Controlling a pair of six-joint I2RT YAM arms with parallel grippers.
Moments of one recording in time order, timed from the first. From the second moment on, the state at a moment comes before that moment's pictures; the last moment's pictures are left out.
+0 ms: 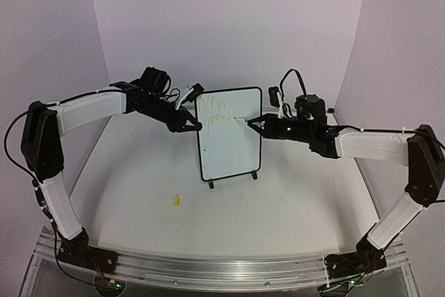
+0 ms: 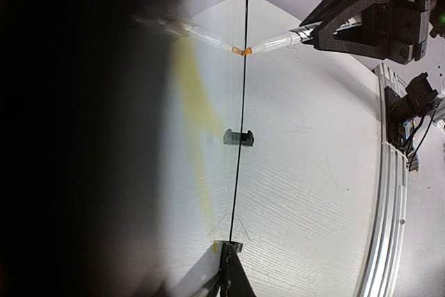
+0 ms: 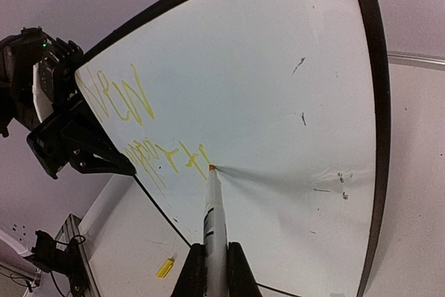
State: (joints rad) left arm -0.55 1.80 1.54 -0.53 0.64 0.23; right arm 0.59 1.59 1.02 0.28 -0.35 0.49
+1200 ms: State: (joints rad) left arm -0.55 1.80 1.54 -0.53 0.64 0.23; right arm 0.59 1.57 1.04 0.25 -0.28 0.49
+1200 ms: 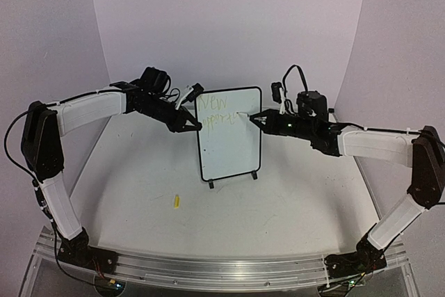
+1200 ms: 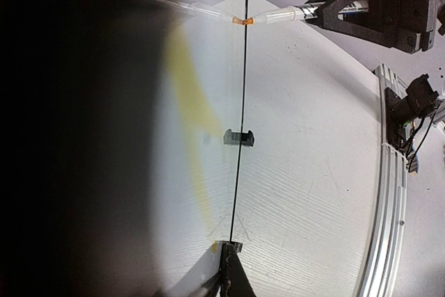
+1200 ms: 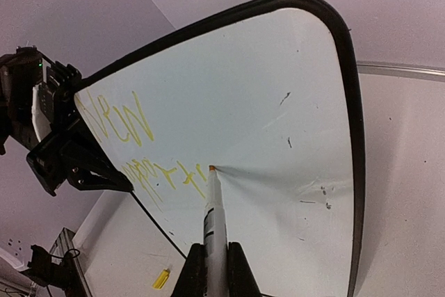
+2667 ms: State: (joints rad) left arm -0.55 1.80 1.54 -0.53 0.64 0.24; right arm 0.59 1.52 0.99 0.27 -0.29 0.52
